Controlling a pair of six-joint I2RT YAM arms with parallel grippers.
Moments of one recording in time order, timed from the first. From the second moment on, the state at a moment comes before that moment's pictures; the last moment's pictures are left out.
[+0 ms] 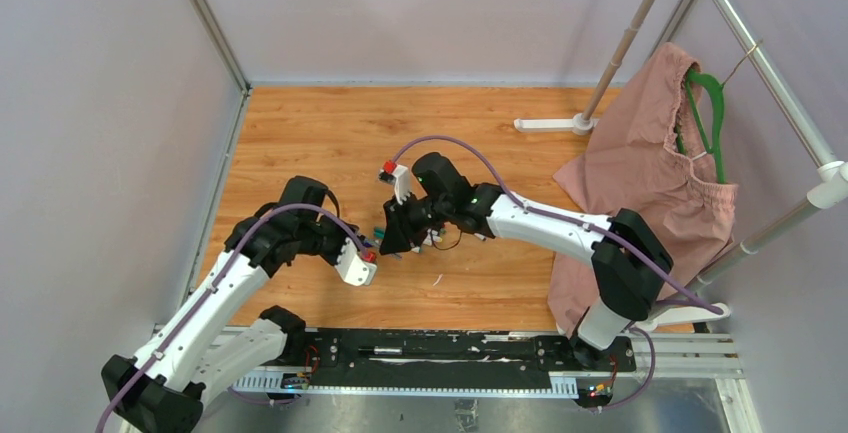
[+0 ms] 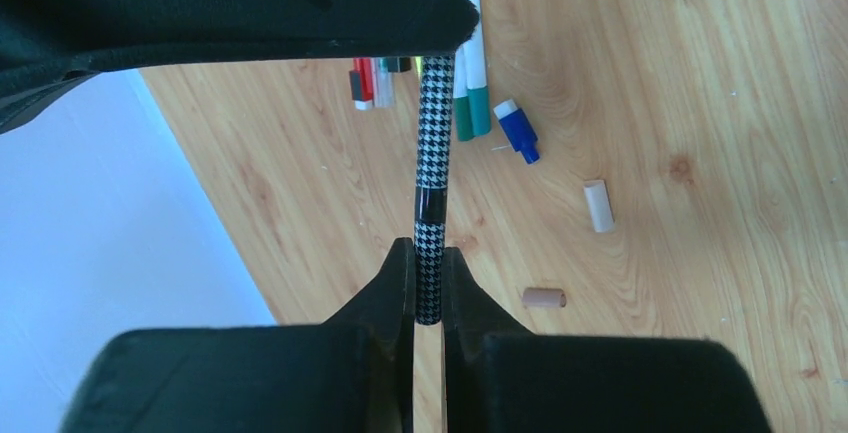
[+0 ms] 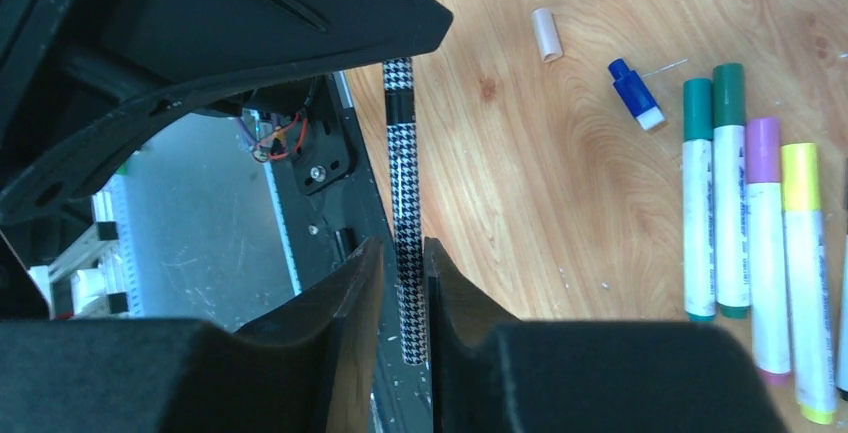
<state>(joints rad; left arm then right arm) -0.47 0.85 0.81 -0.91 0.39 1.63 0.95 1.63 1.18 -0.18 -0.59 0.31</state>
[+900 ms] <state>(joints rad) -0.51 0.87 0.77 -0.74 0.38 1.55 0.85 1.61 0.98 0.13 -0.76 0.55</state>
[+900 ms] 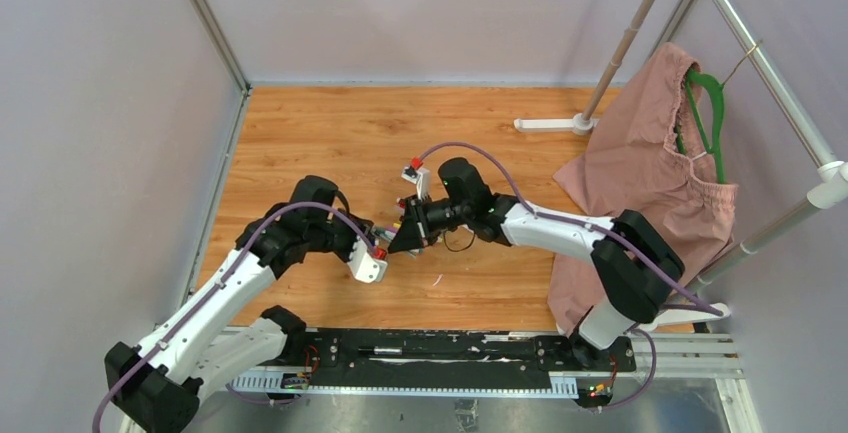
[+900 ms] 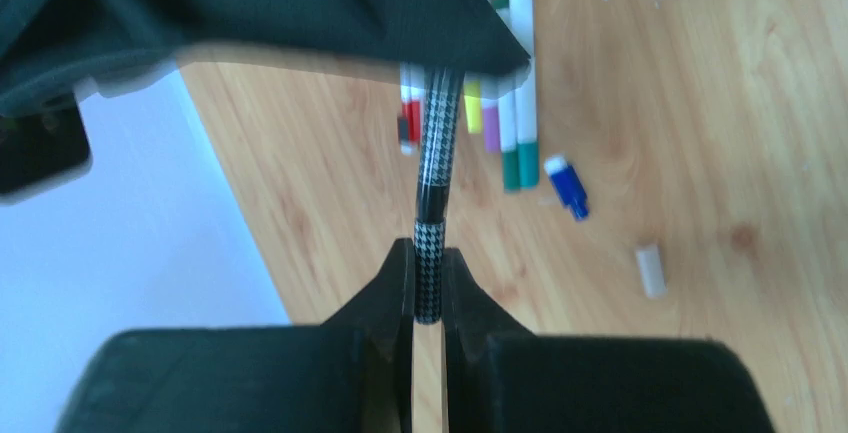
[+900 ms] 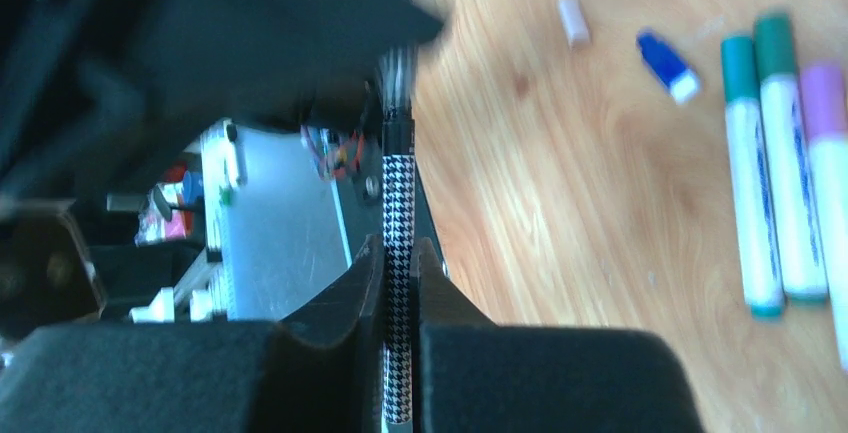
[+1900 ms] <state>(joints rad) -0.47 1.24 0.89 -0.84 0.20 1.43 0.77 1.50 0.87 -0.29 -0.07 0.22</state>
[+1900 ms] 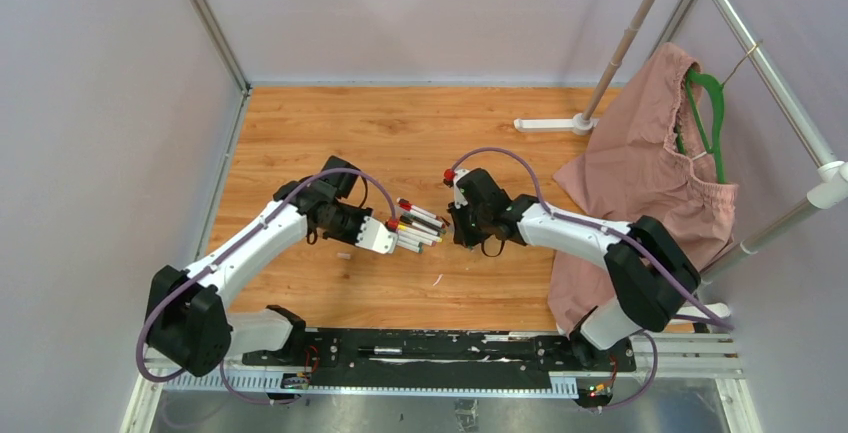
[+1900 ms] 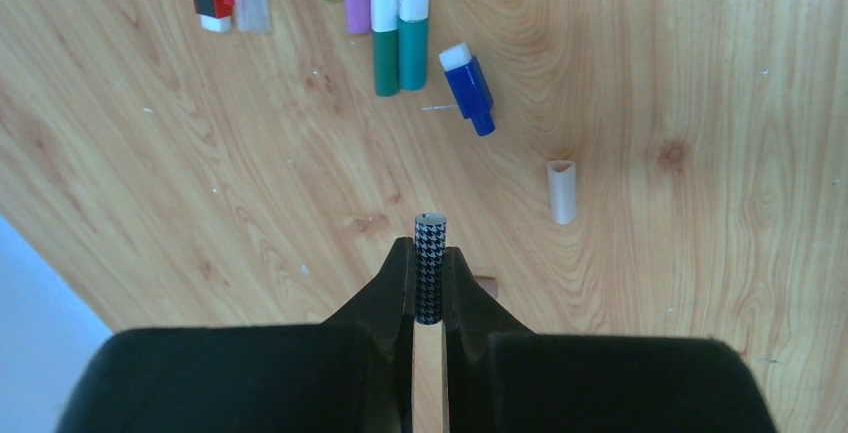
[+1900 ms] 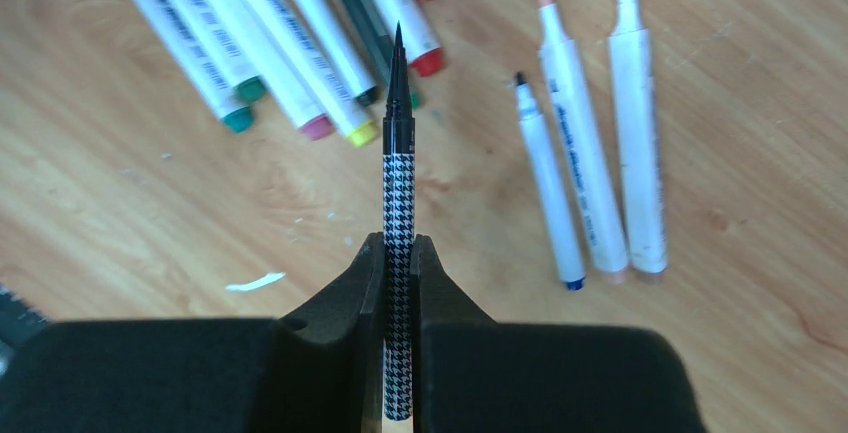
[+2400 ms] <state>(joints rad) -0.48 1.33 0.86 -0.85 0.27 1.37 0.73 1.59 0.89 -0.27 -0.02 0.16</state>
